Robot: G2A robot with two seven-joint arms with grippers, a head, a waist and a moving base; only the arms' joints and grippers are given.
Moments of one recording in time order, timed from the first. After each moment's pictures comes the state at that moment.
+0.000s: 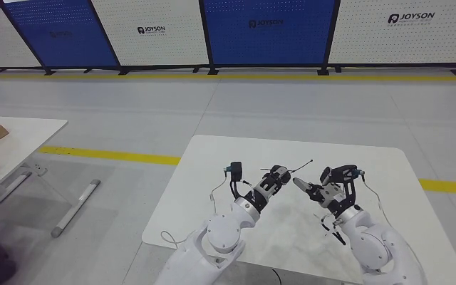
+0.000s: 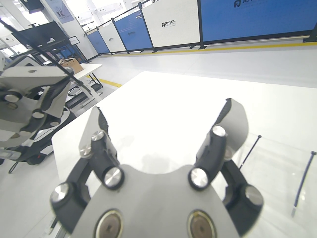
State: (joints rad) left arm 1.41 -1.36 -1.02 -1.82 -0.12 0.14 0.03; right arm -1.37 -1.28 1.29 -1.63 -0.90 -0.33 0.30
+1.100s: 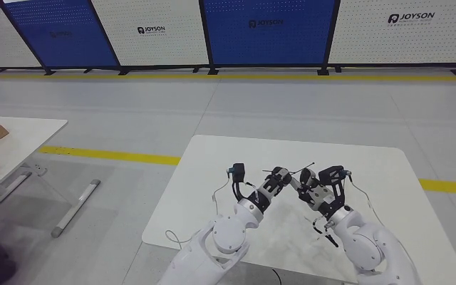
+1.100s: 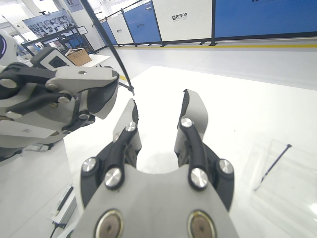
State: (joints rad) left arm 1.39 -1.37 -0.99 -1.77 -0.06 0.14 0.06; right arm -1.36 -1.27 1.23 -1.65 -0.89 -0.34 0.32
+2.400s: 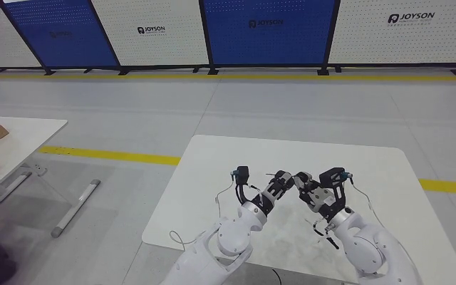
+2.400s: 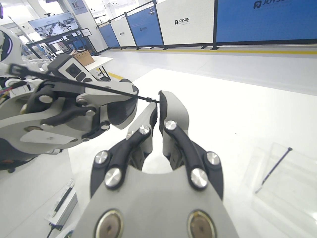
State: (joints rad) left arm 1.38 -1.38 -0.96 -1.73 -0.02 0.15 0.07; right arm -1.37 -1.23 1.20 -1.67 -0.88 -0.34 0.27
